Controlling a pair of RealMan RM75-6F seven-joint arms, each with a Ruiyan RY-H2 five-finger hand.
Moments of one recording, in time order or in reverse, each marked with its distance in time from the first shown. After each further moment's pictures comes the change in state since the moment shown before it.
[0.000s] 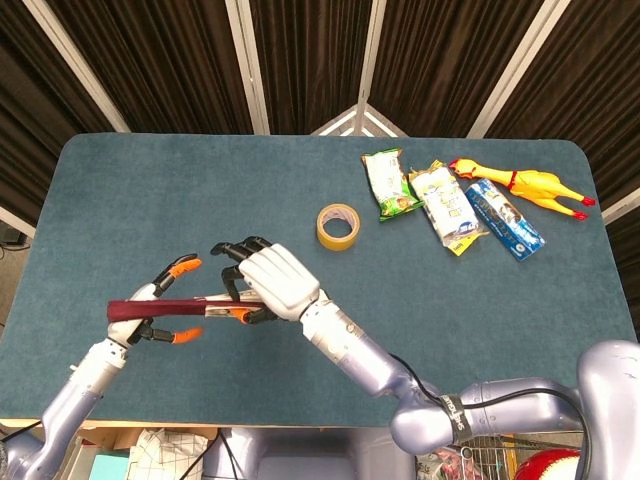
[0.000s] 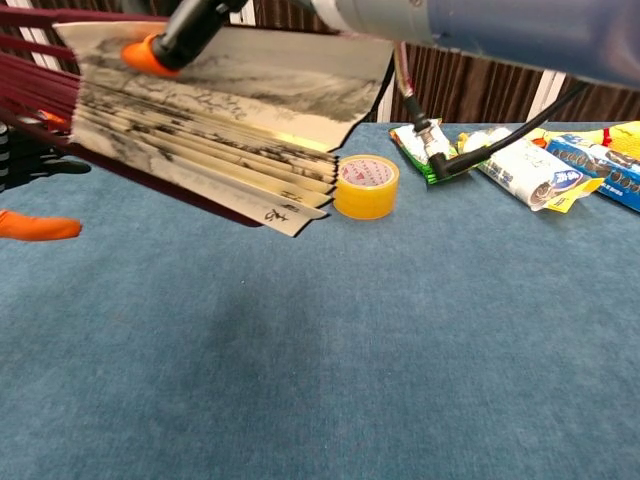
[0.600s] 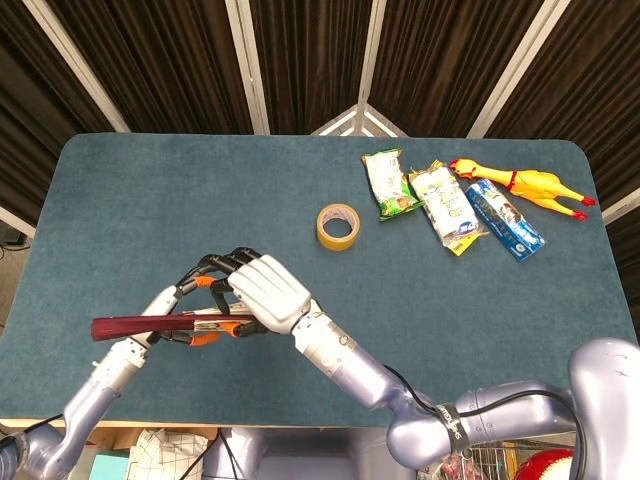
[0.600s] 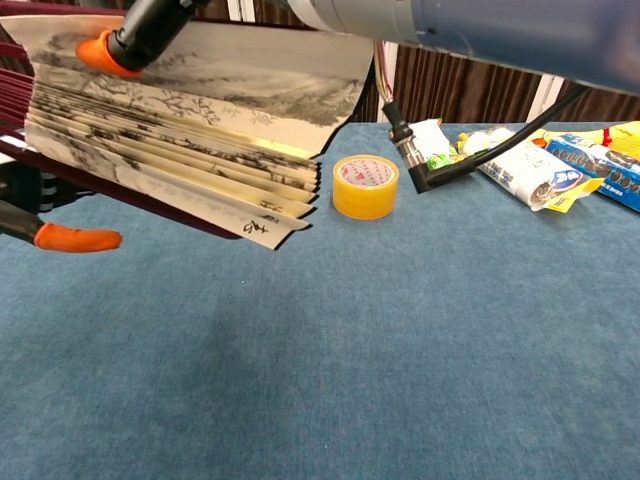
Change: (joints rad) left arm -0.052 -0.075 0.019 0.045 -0.004 -0.030 -0.071; right arm 0.020 -0.006 -0.005 -0.054 0.017 0.038 -0.023
